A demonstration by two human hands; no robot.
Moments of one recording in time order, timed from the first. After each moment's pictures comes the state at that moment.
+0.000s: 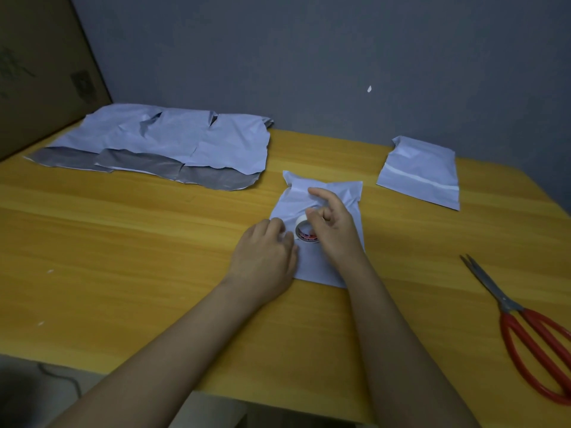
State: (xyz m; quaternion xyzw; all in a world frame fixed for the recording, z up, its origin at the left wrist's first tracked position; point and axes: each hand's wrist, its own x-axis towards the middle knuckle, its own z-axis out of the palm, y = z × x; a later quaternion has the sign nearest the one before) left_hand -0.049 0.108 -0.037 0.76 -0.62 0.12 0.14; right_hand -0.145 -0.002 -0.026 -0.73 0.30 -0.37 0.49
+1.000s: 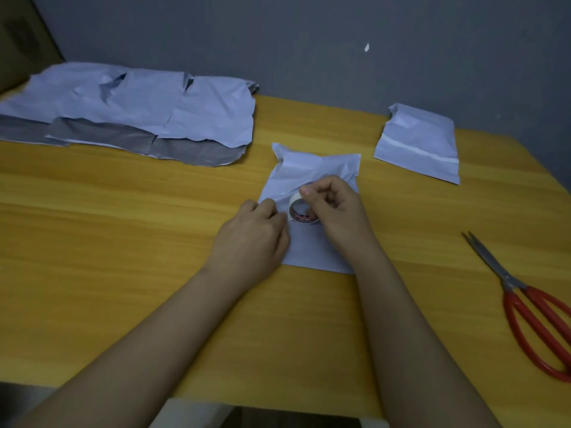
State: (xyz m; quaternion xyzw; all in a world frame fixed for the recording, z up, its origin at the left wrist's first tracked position) left_hand -0.035 0.105 -0.046 0.73 -0.64 0.11 0.22; right_hand -0.150 -0.003 -0.031 -0.70 0.33 -0.37 0.52
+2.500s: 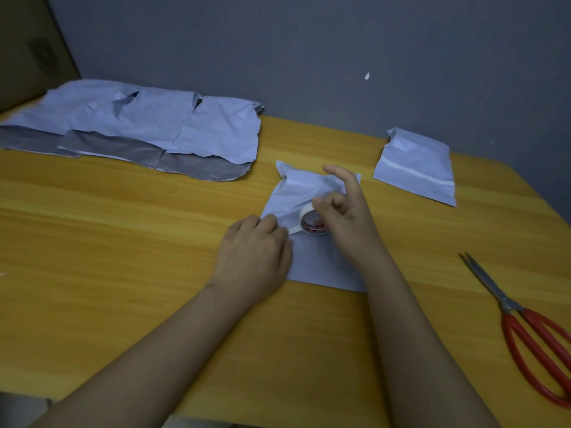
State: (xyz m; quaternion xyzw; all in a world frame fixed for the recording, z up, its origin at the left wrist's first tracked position) left_hand -0.042 0.102 -0.046 0.76 -0.60 0.14 0.18; right_hand -0.156 -0.012 -0.012 -0.75 0.26 -0.37 0.48
